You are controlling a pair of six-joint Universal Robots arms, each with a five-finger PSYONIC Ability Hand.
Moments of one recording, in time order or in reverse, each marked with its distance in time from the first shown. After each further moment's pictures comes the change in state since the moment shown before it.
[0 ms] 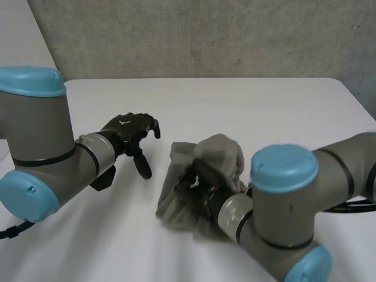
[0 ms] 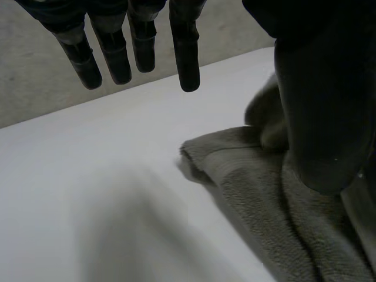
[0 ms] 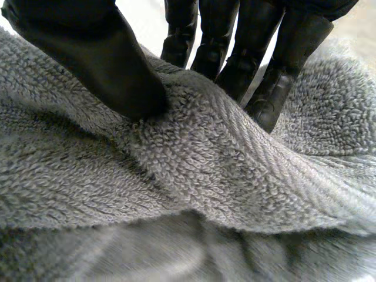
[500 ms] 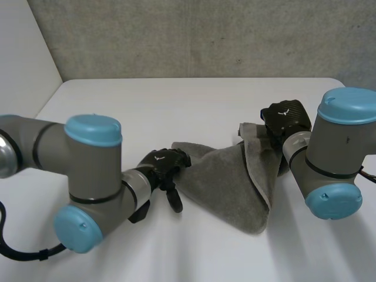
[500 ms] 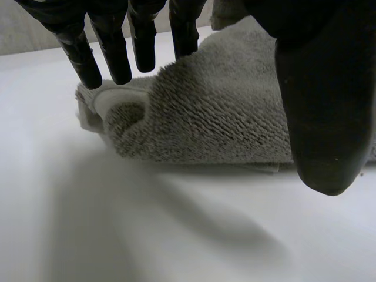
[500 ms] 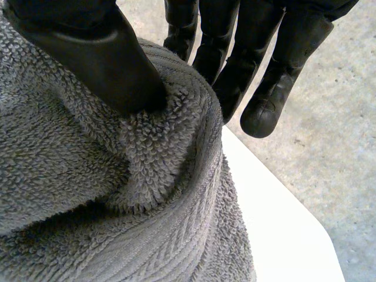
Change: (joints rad) left arm -0.156 -0.164 -0.045 0.123 -0.034 -0.110; right arm -0.303 0.007 -0.126 -0.072 0.277 0.356; left_hand 0.000 0.000 0.000 0.000 0.000; right_hand 0.002 0.000 0.007 0.005 0.000
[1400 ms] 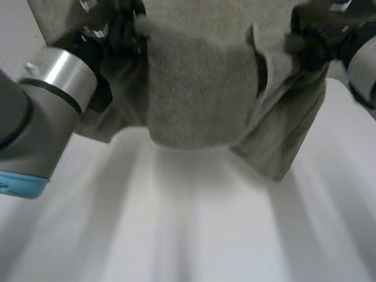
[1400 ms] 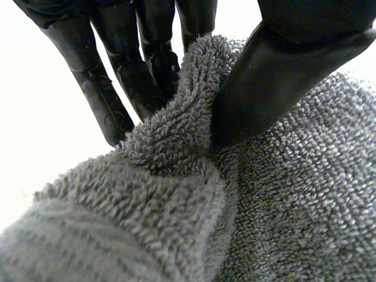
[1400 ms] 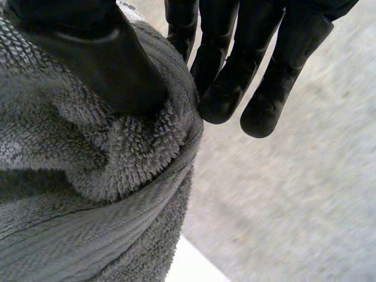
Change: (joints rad) left arm 0.083 0.437 0.065 0.252 -0.093 -0.082; right arm -0.043 -0.376 -0.241 0.380 -0.148 0.116; left_hand 0.995 1.077 1.054 1.078 1.046; right_hand 0.001 0.001 0.024 0.000 0.008
